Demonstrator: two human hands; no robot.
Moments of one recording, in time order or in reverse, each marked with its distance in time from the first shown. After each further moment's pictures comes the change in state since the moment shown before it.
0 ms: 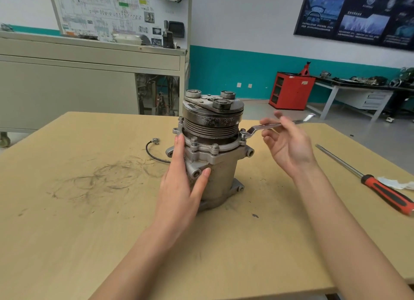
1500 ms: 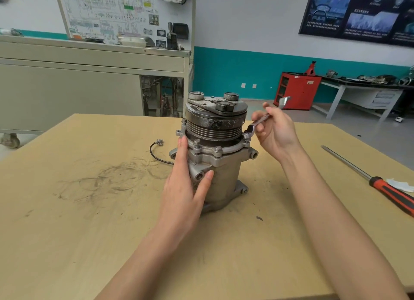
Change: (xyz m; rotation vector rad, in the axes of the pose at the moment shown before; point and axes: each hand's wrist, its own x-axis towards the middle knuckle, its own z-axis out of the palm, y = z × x) left_hand 0.000 0.002 0.000 0.012 0.005 -0.018; right_hand 0.037 0.010 0.024 -0.008 0.038 0.078
